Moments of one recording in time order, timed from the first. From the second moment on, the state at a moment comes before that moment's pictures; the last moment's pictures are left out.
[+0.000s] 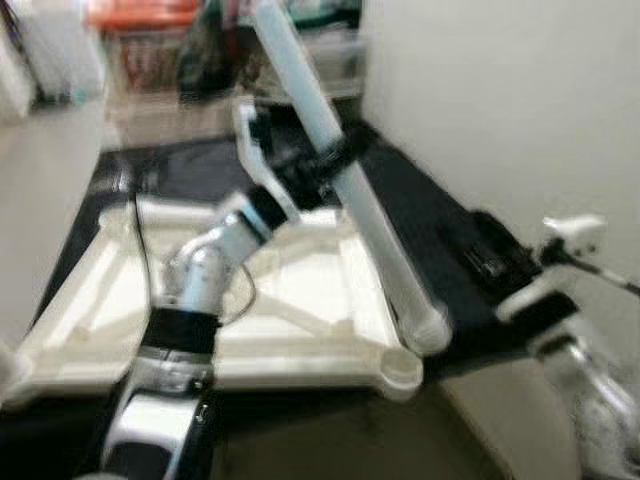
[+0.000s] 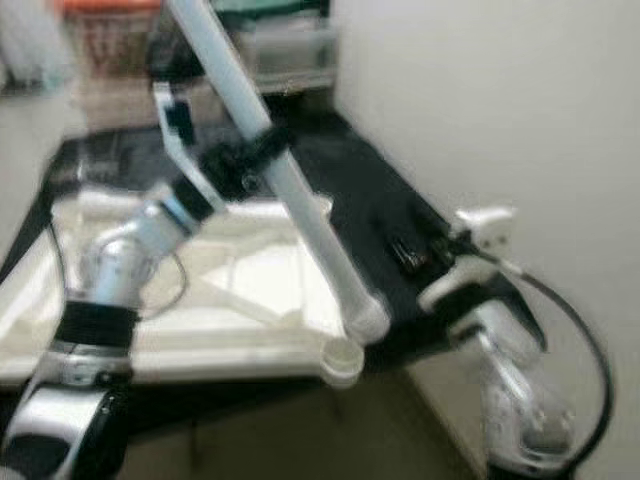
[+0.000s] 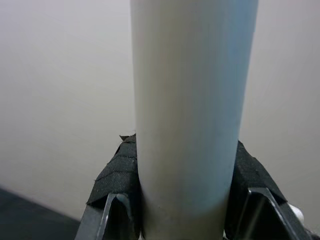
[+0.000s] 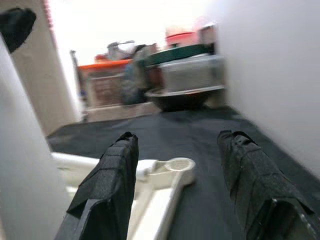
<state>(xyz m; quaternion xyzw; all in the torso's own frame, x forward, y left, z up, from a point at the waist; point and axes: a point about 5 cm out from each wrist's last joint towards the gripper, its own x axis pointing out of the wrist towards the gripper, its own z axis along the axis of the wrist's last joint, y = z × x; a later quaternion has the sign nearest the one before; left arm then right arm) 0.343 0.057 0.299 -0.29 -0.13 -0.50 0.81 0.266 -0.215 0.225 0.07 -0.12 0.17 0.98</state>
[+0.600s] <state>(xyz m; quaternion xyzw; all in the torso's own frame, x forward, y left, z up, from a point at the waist) 0.354 0.053 0.311 -0.16 -0.17 -0.52 0.82 0.272 -0.201 0.239 0.01 -0.05 0.30 0.95</state>
